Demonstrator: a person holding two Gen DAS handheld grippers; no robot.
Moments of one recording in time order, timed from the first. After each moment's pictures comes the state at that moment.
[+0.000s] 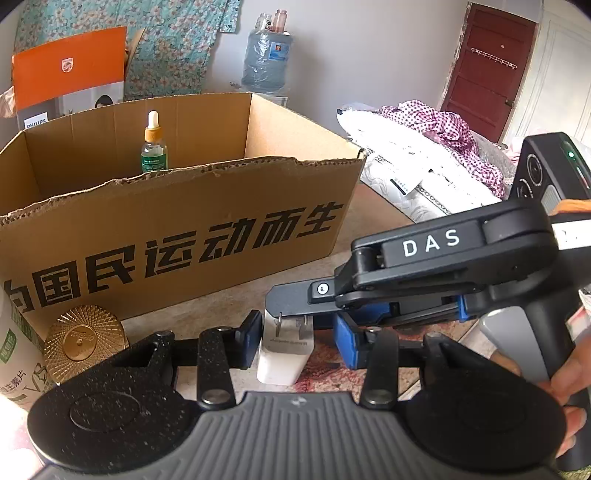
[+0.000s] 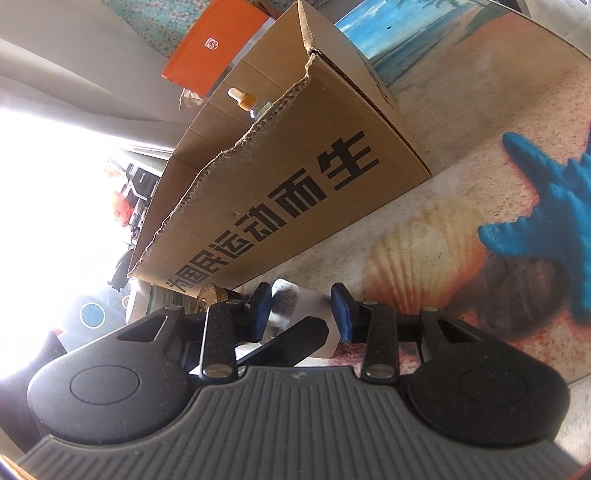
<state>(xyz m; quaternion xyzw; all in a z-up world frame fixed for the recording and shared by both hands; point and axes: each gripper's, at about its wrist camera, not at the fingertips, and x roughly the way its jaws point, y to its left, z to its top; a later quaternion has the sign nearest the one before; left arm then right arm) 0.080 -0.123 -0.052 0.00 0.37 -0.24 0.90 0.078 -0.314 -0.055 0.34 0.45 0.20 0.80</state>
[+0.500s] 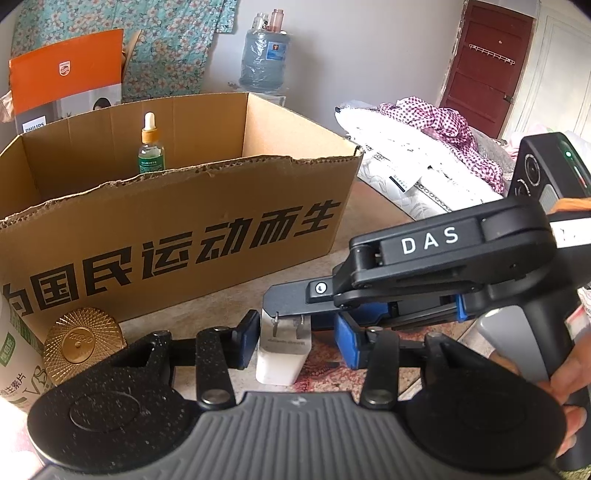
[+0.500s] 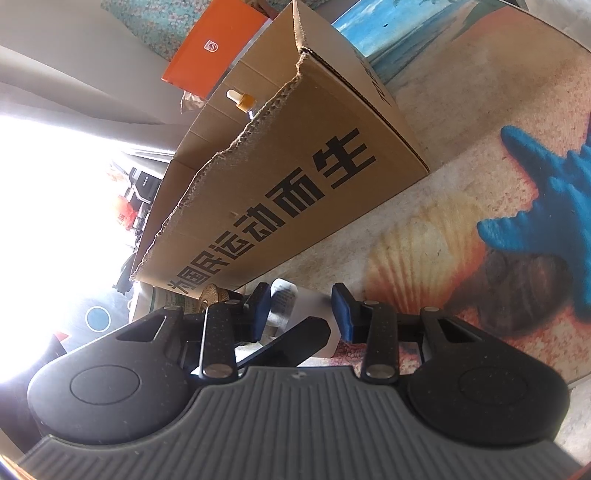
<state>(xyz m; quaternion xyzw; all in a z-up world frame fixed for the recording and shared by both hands) 0.080 -0.127 -0.053 0.01 0.37 -0.24 0.90 0.077 -0.318 -0.059 0.35 0.44 0.20 0.80</state>
